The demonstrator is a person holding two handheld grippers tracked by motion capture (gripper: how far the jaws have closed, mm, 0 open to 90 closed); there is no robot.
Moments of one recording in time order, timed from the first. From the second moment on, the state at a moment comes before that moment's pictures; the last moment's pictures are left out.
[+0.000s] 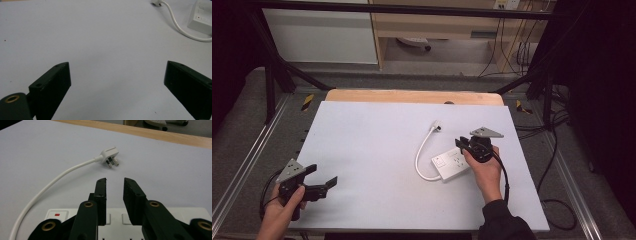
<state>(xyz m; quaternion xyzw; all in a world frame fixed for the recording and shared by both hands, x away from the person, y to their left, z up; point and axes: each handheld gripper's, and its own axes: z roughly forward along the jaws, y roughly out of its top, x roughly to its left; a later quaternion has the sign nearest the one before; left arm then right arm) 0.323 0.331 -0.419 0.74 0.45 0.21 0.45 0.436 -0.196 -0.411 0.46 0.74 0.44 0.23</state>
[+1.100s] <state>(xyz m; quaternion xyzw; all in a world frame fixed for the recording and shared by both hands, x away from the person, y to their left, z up) 0.325 0.332 -0.424 0.75 0.46 0.20 0.43 0.442 -0.201 -0.436 0.47 0.75 0.42 0.21</state>
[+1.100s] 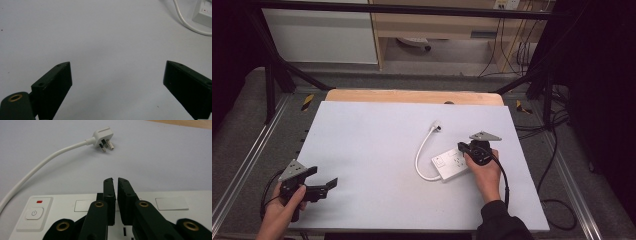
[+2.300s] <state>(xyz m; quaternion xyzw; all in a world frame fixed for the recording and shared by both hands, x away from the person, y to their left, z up) 0.325 0.334 -0.421 0.74 0.46 0.21 0.44 0.443 -0.205 -0.438 0.47 0.75 0.42 0.21</state>
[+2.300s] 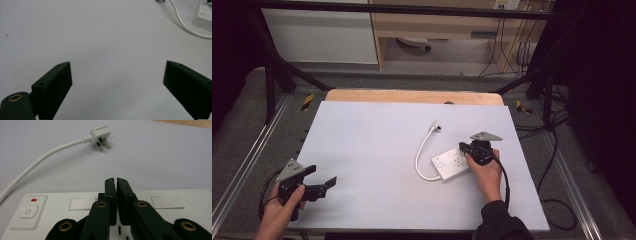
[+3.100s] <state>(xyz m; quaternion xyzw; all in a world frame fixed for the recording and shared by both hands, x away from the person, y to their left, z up) 0.325 0.334 -0.422 0.75 0.46 0.20 0.43 0.443 -0.205 -0.442 0.47 0.75 0.42 0.20</state>
